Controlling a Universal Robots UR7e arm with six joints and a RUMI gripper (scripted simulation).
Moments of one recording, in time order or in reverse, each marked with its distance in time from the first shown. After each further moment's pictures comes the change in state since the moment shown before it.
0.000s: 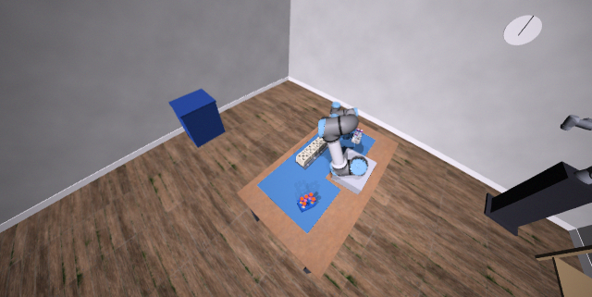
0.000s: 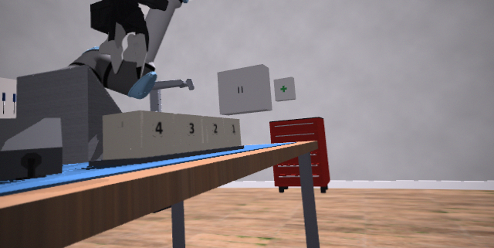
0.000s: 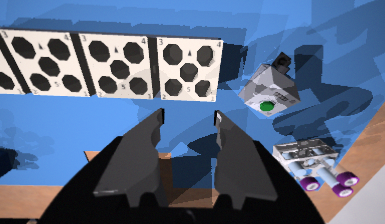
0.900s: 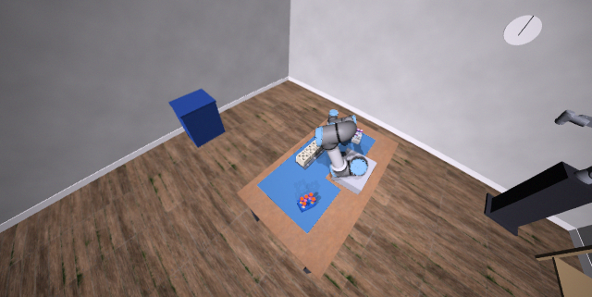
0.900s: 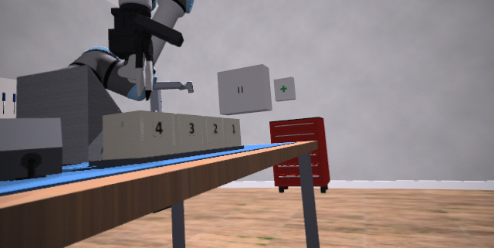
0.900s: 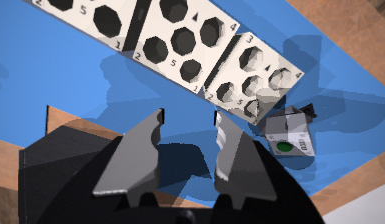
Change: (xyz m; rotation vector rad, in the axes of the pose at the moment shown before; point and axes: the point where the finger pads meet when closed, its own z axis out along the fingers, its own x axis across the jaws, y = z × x) arm -0.073 0.030 0.037 -0.009 0.003 -0.482
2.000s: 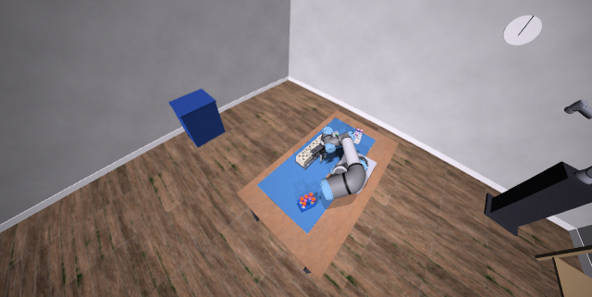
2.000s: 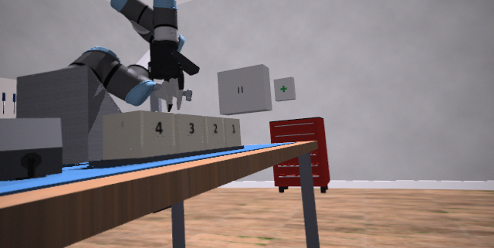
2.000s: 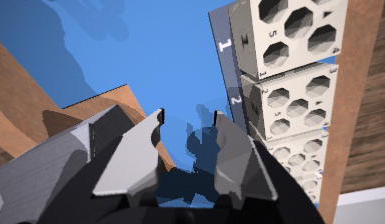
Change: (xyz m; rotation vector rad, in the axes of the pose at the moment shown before) arm -0.236 -0.023 0.005 0.010 0.001 -0.715
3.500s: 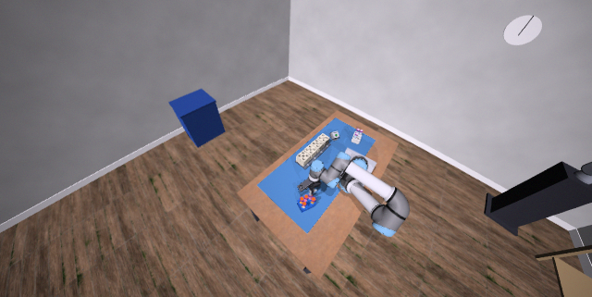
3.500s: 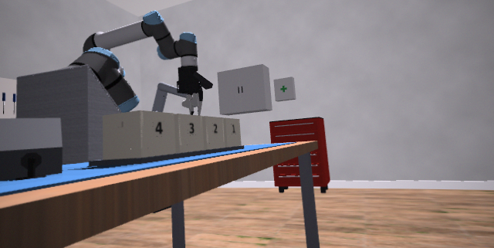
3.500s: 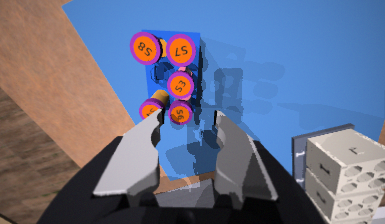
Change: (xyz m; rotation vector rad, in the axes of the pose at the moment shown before) arm -0.241 -0.246 -0.010 0.016 -0.013 -0.007
